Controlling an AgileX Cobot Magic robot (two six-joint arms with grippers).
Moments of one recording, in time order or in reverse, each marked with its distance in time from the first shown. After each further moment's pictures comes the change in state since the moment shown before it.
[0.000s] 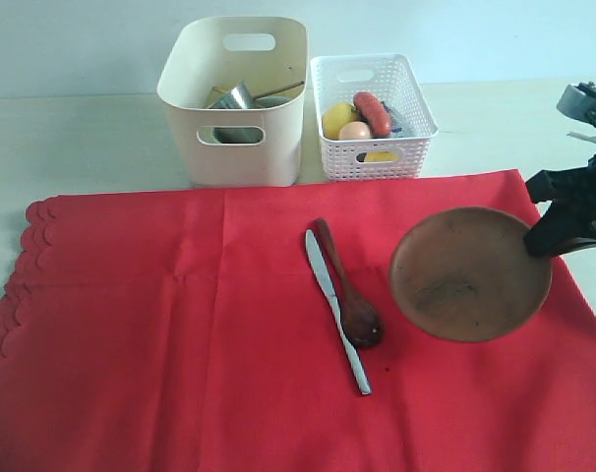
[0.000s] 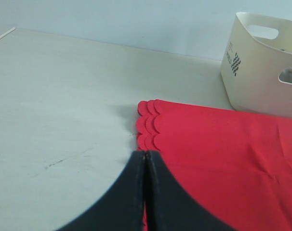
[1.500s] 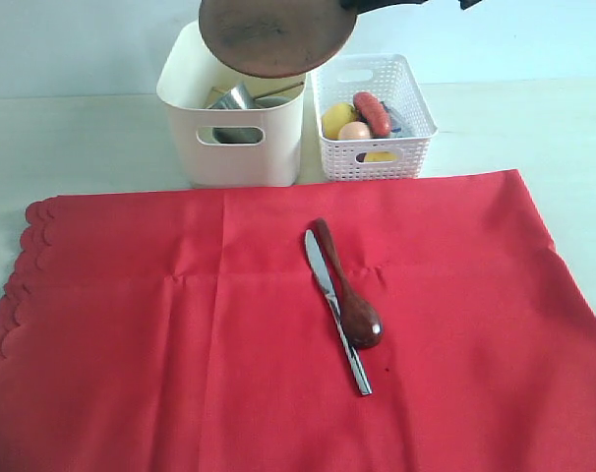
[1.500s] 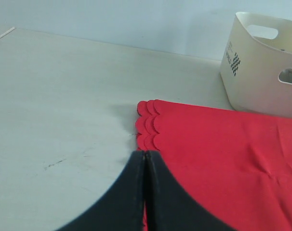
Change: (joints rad) left arm 0.000 0.000 0.000 0.000 0.000 0.000; right arm 0.313 0.345 -0.929 0.197 0.134 0.328
